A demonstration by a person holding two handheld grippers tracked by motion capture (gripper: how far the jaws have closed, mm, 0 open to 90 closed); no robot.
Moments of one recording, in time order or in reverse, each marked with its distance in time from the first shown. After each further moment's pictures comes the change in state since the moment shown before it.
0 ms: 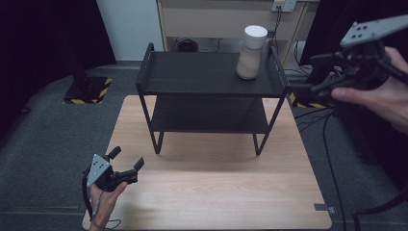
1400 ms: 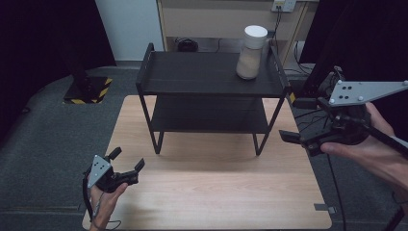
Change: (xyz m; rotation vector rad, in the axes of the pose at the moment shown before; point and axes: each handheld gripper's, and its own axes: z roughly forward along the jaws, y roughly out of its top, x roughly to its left) left arm -0.002 0.000 -0.002 0.003 -0.001 0.007; right arm 0.032 -0.070 0.013 -0.080 0.101 0.004
